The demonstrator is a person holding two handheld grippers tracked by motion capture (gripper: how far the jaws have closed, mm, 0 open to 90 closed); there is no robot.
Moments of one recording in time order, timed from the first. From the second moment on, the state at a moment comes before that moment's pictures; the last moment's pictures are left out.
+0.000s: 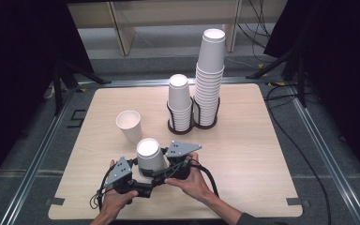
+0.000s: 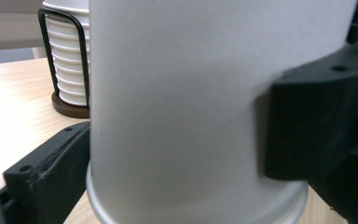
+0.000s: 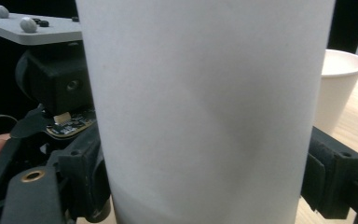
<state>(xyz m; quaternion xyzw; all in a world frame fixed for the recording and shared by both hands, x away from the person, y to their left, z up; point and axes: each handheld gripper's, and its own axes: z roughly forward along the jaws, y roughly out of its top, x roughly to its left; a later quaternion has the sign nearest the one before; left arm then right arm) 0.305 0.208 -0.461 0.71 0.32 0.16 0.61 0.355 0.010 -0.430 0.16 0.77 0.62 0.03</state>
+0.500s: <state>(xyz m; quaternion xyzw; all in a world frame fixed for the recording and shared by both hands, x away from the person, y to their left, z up) 0.301 0.208 -0.457 0.71 0.29 0.18 0.61 0.355 0.009 -0.420 0.16 0.78 0.61 0.02</state>
